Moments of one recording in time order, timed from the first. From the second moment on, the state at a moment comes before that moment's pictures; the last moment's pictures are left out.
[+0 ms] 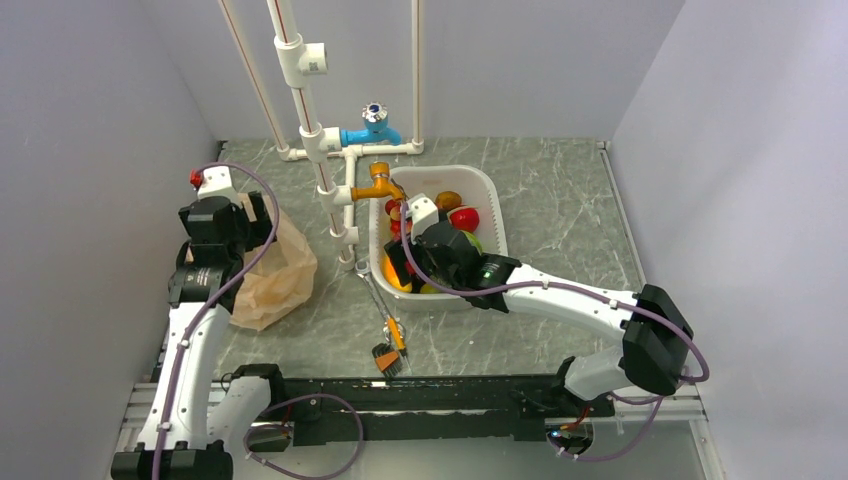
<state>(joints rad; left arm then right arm) 0.03 0.85 0.92 -0.51 -0.26 -0.14 0.99 1.40 0.98 -0.05 0.30 0.16</state>
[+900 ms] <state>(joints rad) -0.17 0.61 1.06 -0.67 -0.29 -0.10 0.99 0.82 0.98 -0.25 0.47 0.13</state>
